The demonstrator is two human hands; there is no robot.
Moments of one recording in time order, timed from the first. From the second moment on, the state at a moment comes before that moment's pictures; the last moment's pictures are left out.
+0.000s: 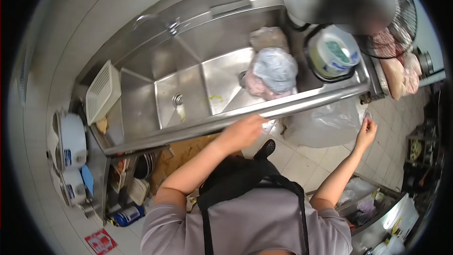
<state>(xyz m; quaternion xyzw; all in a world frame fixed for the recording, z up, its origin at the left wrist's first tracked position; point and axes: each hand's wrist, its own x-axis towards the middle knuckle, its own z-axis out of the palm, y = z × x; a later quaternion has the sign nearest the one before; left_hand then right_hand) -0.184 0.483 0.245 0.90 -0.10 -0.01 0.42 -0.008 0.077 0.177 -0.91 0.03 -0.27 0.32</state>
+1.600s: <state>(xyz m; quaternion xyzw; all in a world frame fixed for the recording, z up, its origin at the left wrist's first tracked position) -0.516 0.954 0.168 0.70 0.64 0.24 0.19 -0.012 0.739 0.043 -0.81 -0.21 0.21 0.50</state>
